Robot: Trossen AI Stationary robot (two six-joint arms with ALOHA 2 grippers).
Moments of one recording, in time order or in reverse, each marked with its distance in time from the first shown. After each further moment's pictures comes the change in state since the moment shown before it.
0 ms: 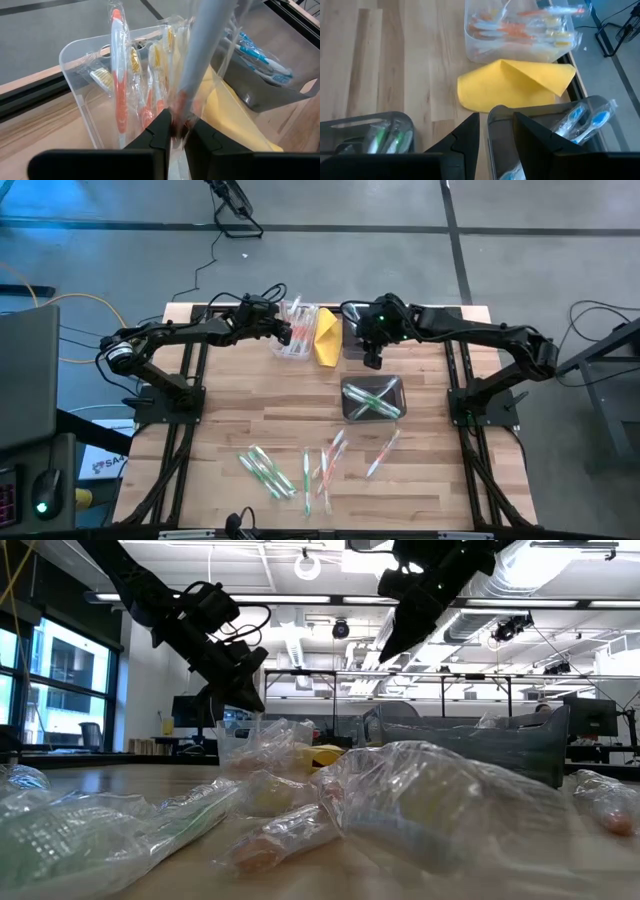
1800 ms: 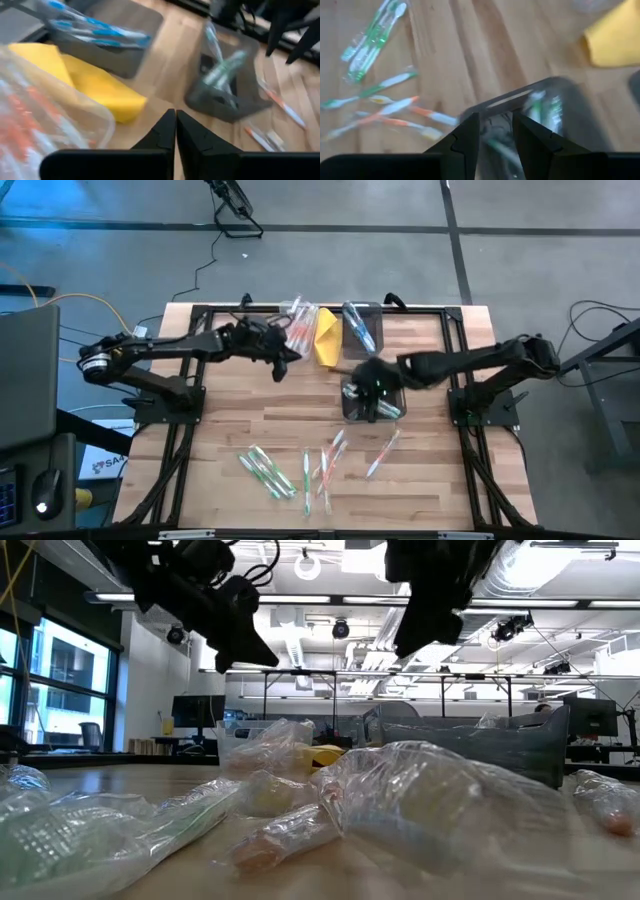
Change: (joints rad) left arm -0.261 -0.198 0.000 -0.128 0.225 0.188; right arm 0.446 0.000 -0.069 -0.029 0.071 0.651
